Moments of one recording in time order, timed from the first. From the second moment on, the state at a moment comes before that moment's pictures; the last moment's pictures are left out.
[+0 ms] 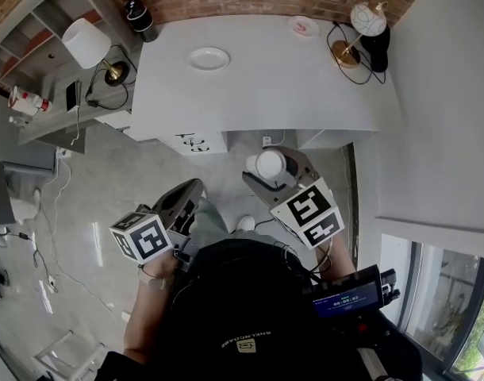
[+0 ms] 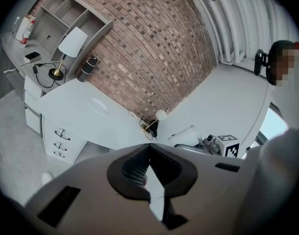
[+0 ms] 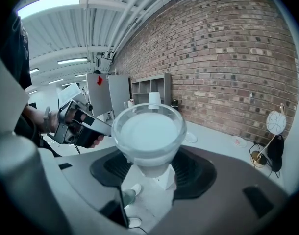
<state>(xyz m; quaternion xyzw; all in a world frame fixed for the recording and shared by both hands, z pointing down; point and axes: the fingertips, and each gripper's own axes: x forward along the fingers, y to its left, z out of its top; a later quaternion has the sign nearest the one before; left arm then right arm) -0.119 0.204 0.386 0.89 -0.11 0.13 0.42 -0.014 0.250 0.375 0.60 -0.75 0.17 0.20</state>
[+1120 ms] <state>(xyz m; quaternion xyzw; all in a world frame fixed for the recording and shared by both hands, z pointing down) -0.071 0.026 0.384 0.89 -0.05 0.14 0.43 0.032 0.095 0.363 0.66 -0.70 0.20 0.19</state>
